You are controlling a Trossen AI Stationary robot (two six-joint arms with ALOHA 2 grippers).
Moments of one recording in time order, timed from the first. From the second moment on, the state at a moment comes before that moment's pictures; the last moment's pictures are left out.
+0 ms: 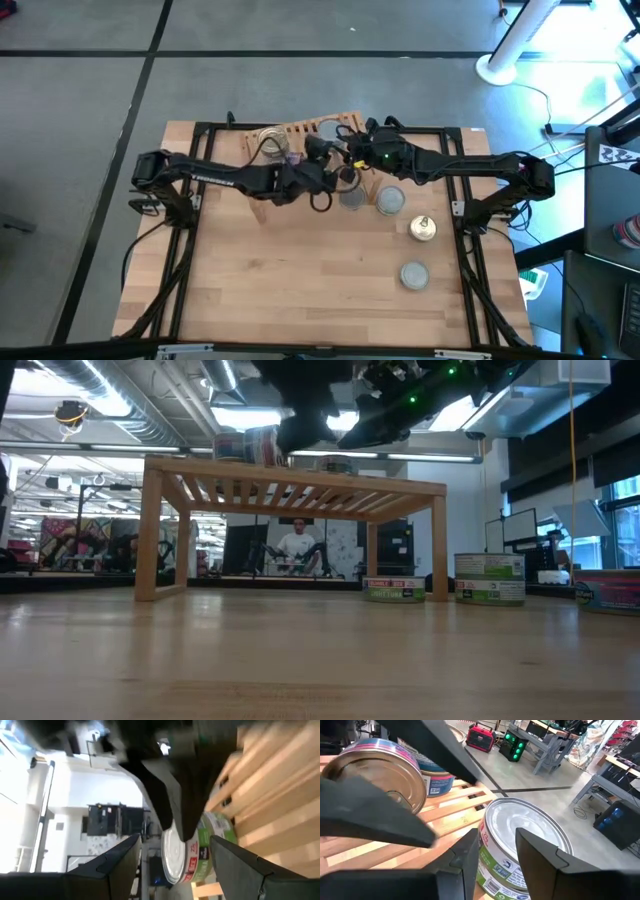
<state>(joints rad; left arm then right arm) 0.00 1.69 1.31 -0.06 -0.94 1.04 -0.24 1.46 1.02 0.16 0.30 -0.21</state>
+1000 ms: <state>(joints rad) -0.22 1.33 1.31 -0.98 -1.00 -0.39 -0.06 1.46 1.02 0.28 0.37 -0.21</state>
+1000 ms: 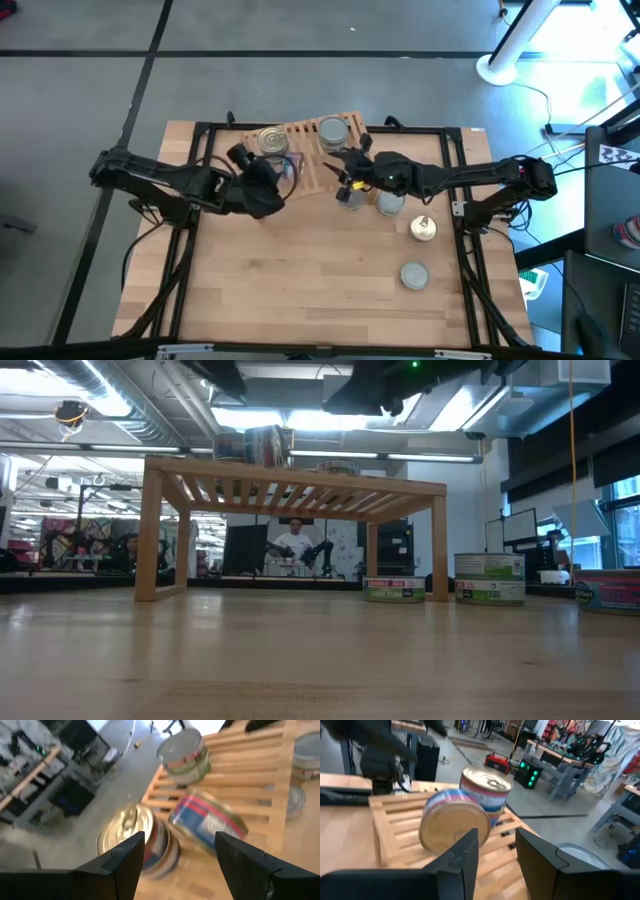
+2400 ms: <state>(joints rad) -0.14 1.34 1.07 -0.80 -1.05 -0.63 -0.01 1.78 1.11 0.59 0.48 -0.11</state>
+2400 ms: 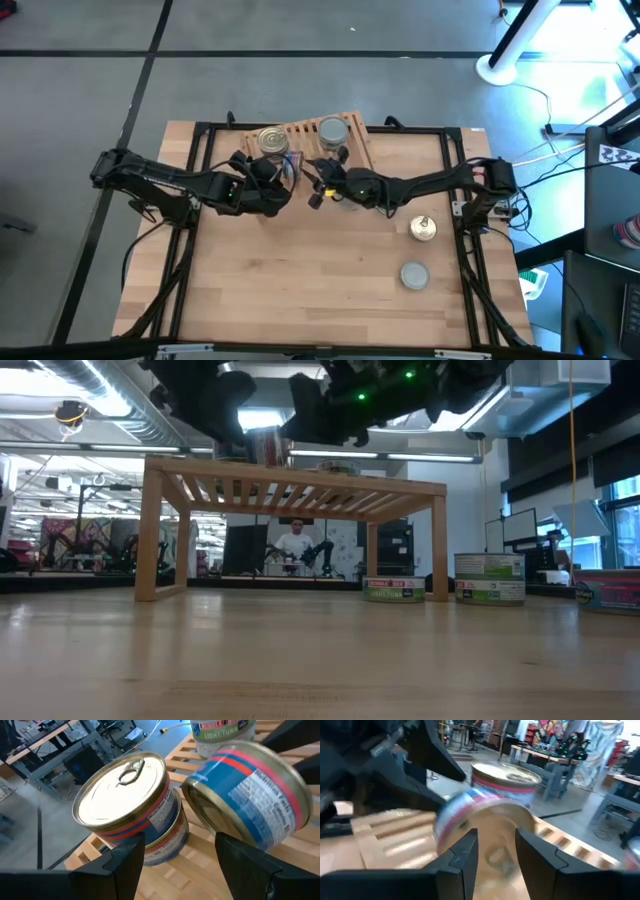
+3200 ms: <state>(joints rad) -0.13 1.34 1.07 -0.76 -0.92 -0.61 -0.01 1.79 1.20 0.50 0.41 -0.14</state>
